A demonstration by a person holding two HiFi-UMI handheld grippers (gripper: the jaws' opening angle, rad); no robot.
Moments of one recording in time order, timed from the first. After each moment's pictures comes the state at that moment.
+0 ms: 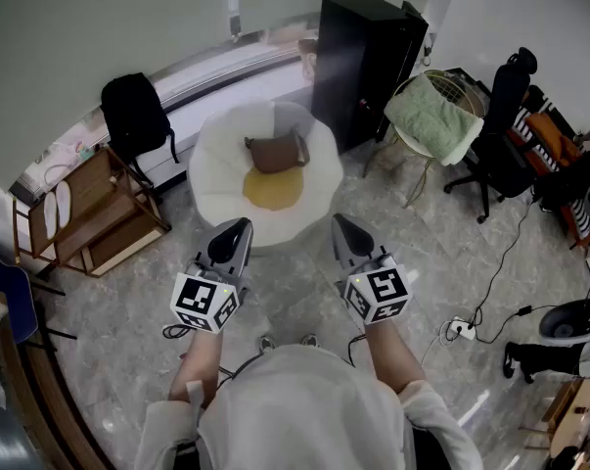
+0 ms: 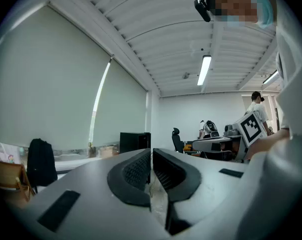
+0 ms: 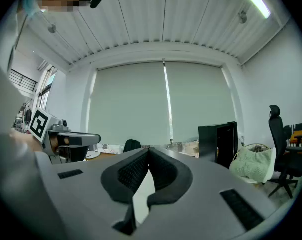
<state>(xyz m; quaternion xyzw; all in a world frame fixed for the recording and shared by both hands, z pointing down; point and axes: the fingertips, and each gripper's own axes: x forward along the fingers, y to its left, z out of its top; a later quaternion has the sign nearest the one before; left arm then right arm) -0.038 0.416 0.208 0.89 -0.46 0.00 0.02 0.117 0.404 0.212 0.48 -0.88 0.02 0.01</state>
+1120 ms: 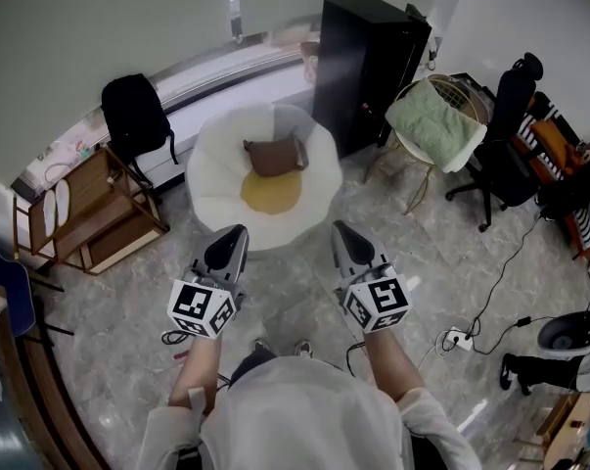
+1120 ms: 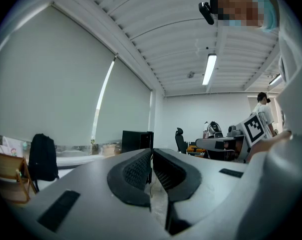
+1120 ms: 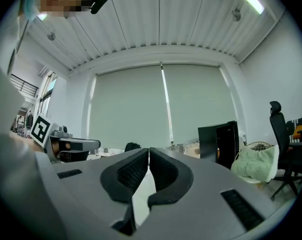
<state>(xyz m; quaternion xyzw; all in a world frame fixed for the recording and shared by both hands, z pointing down) -0.013 0.404 0.220 0.88 -0.48 -0.01 0.03 0.154 0.393 0.213 0.47 -0.88 0.02 -0.02</state>
